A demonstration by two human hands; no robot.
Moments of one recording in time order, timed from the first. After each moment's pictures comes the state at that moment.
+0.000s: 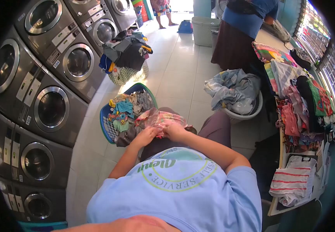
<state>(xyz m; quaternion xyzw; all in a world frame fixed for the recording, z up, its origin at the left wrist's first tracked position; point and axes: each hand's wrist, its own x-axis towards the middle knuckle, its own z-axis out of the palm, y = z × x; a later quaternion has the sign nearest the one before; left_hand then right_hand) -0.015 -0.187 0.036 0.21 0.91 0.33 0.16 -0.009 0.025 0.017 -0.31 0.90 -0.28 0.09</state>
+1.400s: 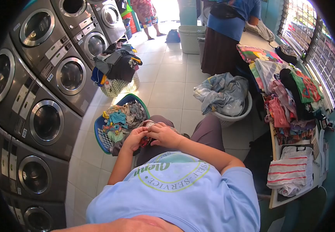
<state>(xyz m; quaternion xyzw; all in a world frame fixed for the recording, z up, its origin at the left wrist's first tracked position) -0.019 -0.180 0.076 0.06 0.56 0.76 0.32 0.025 0.028 0.104 -0.42 0.84 -0.29 -0.19</state>
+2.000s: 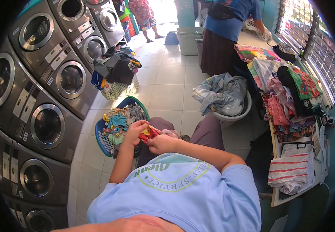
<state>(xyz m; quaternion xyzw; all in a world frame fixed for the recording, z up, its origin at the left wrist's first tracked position) -0.047 -0.167 0.077 0.12 0.64 0.72 0.22 0.038 0.015 0.102 -0.39 0.87 -0.30 0.03</state>
